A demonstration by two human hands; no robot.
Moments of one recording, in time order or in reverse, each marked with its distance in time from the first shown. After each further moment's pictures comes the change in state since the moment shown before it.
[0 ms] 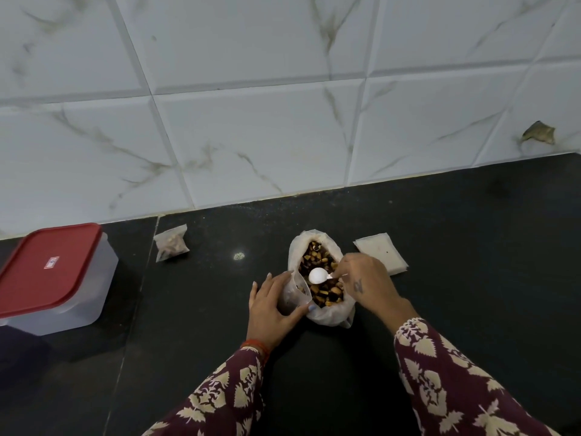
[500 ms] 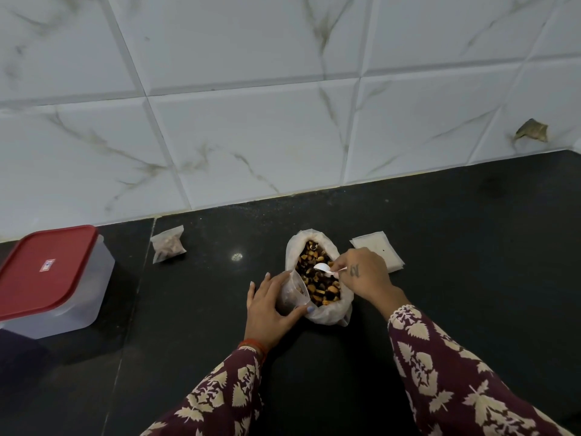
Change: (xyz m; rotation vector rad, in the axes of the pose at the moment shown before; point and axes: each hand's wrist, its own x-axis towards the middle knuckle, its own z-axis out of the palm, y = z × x) left_hand -0.001 0.001 -0.002 0.012 -0.041 0.012; right_hand 0.010 0.001 -0.005 0.092 -0.066 0.216
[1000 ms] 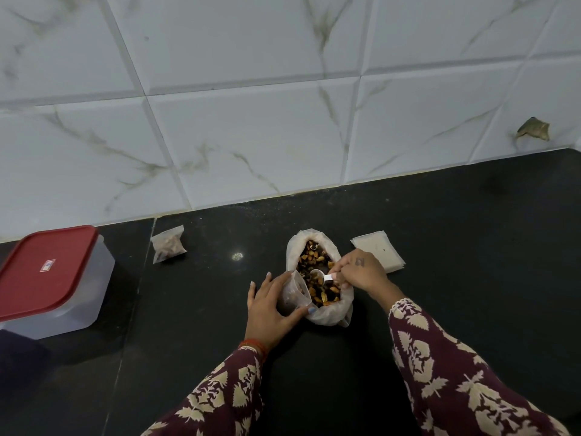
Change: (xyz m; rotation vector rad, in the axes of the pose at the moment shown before) left_hand 0.000 -0.002 0.002 0.013 -0.011 0.006; right_hand 0.012 0.000 0.001 0.429 -0.228 0.307
